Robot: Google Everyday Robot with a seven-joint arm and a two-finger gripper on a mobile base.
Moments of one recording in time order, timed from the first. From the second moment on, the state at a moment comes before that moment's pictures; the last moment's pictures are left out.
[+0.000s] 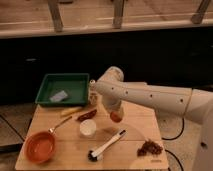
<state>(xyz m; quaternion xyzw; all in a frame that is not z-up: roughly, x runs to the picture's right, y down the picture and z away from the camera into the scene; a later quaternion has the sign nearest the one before) 0.035 0.129 0.754 -0.28 -0.13 -0.50 0.81</state>
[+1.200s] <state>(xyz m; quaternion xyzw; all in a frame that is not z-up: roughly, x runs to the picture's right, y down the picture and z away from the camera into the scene) -0.040 0.134 0.731 -0.26 -0.15 -0.58 0.76</state>
